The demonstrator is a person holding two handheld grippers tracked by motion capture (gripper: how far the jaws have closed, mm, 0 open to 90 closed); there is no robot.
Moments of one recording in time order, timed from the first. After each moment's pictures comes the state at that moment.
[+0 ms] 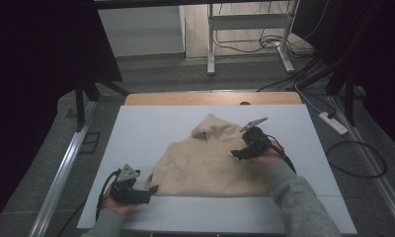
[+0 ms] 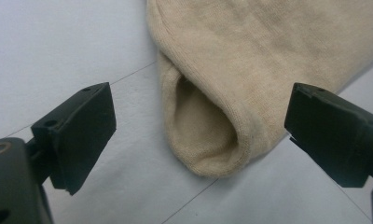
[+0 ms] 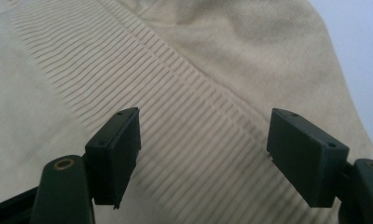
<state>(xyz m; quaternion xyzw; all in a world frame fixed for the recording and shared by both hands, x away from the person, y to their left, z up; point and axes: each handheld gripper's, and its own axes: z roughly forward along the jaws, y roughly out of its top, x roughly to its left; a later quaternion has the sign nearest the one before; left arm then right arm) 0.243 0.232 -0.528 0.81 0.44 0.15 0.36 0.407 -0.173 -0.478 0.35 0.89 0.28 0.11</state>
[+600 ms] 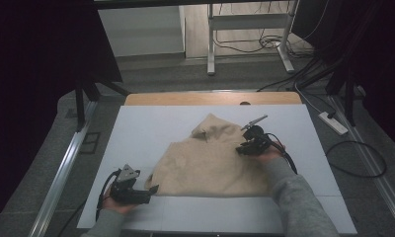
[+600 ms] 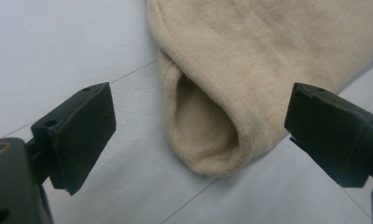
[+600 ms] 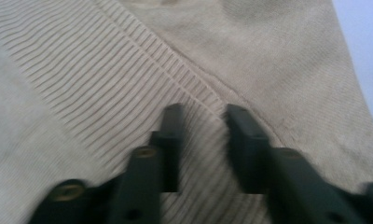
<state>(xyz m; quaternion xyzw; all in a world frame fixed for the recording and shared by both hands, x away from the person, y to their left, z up) 0.243 0.232 -0.529 0.81 0.44 0.15 0.36 0.414 -0.181 -0.482 0.37 0.89 0.27 0.08</state>
